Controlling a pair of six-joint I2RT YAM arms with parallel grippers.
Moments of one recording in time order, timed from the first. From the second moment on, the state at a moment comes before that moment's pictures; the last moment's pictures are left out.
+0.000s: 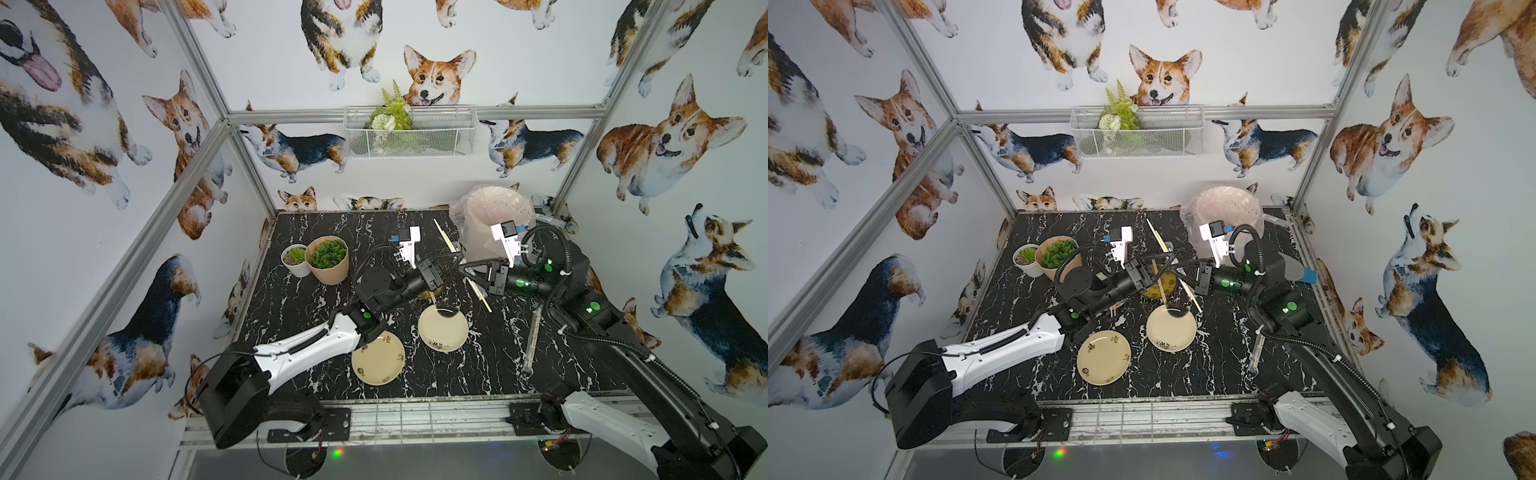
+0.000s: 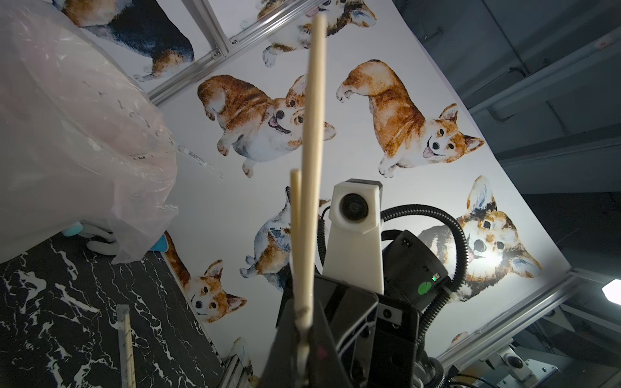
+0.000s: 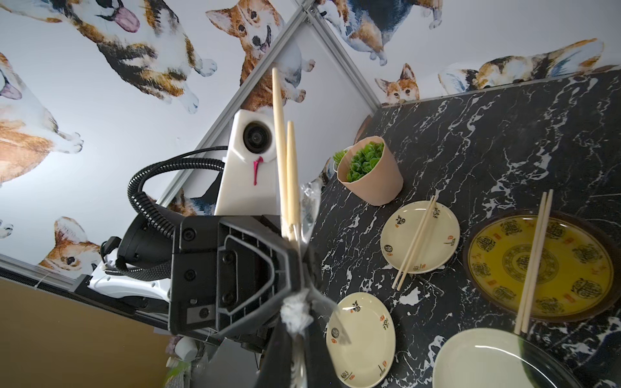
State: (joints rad) left arm -0.90 1.33 0.84 0.77 0.27 -1.15; right arm 0.51 0.96 0.98 -0.19 -0.67 0.68
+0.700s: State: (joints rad) left arm -0.63 1.06 0.95 0.36 0.44 -1.00; right arm 0.50 0.86 0.94 -0.20 -0.63 0.64
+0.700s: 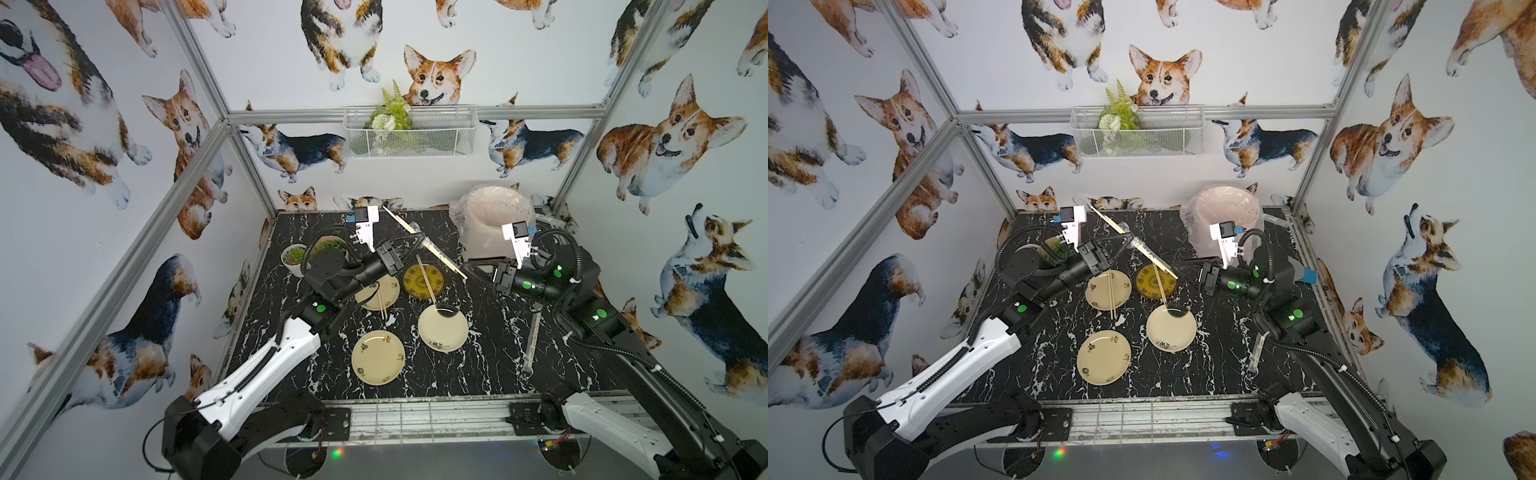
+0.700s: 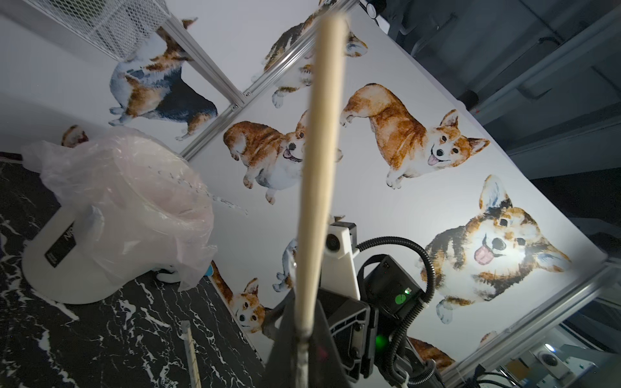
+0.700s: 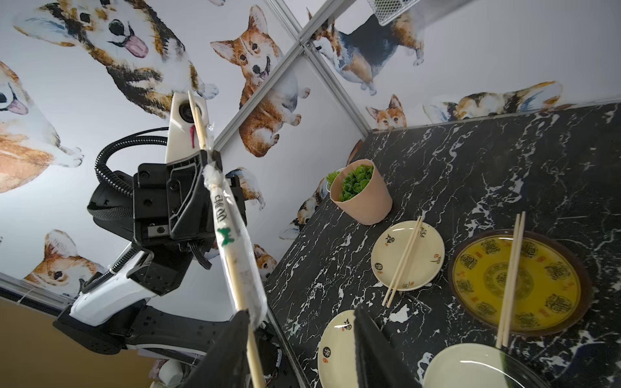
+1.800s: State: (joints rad) left arm -0.60 1.07 1.13 0.13 0.63 -0.84; right arm 0.62 0.91 0.91 -0.15 -0.87 0.50
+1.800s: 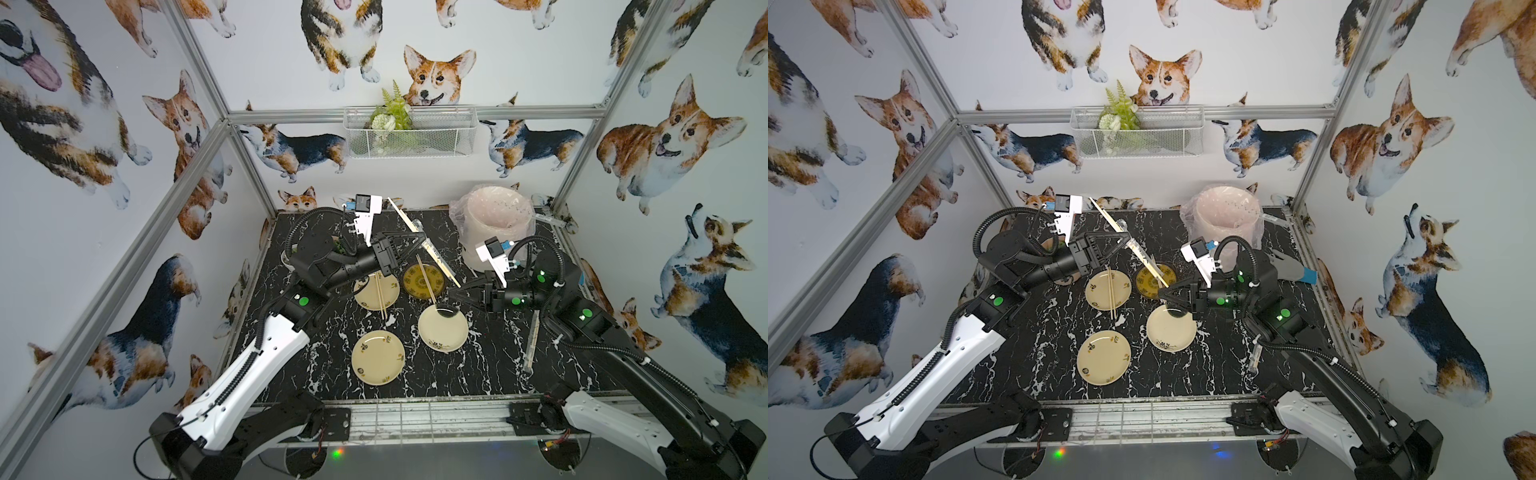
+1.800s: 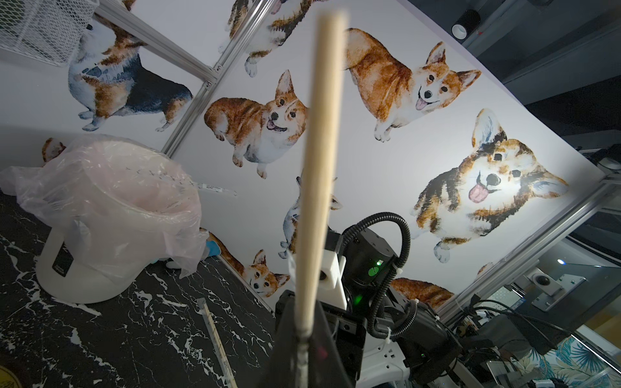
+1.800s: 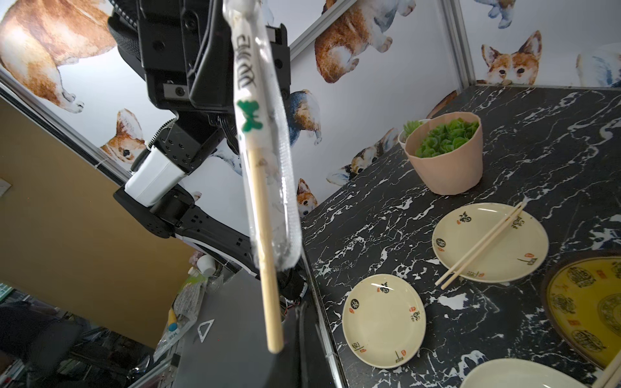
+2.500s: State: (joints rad) left arm -0.62 1.09 1.13 0.17 0.62 -0.83; right arm 0.62 0.92 0.92 -0.13 -0.89 0.56
